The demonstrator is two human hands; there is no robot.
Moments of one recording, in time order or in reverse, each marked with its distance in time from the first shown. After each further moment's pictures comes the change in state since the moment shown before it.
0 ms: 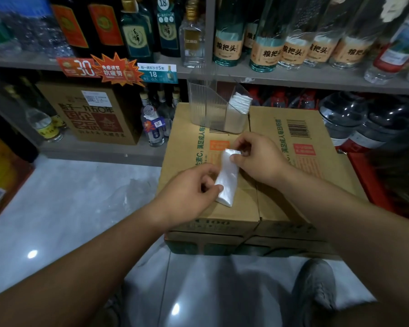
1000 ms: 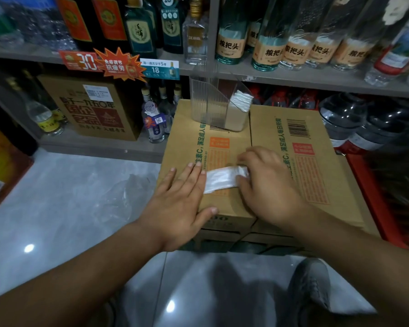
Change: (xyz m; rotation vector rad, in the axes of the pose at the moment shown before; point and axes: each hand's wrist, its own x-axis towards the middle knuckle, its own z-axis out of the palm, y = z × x) left_hand -0.039 -0.017 0.005 0.891 -0.153 0.084; right_hand -0.072 -0.008 -0.002 -0.418 -0.004 -0.160
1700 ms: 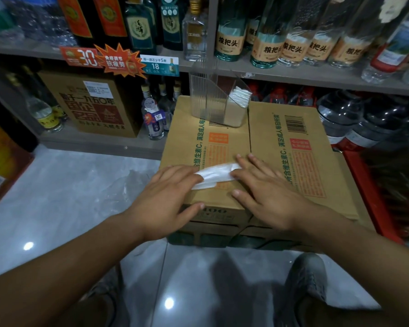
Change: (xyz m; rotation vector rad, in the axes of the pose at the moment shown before) left_hand -0.011 -0.023 0.000 -0.245 0.204 0.133; right_hand -0.020 0.019 -0.001 -0.067 -0.333 -0.151
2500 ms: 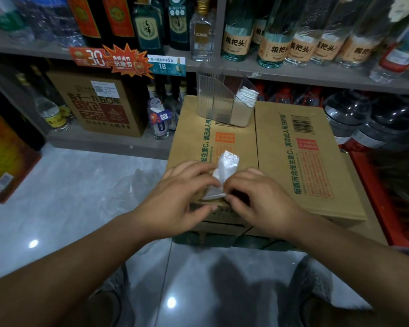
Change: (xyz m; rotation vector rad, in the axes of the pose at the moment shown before) left_hand 0.001 0.005 -0.003 -0.211 0.175 0.108; right_hand 0.008 -0.023 0.019 0.201 0.319 -0.271
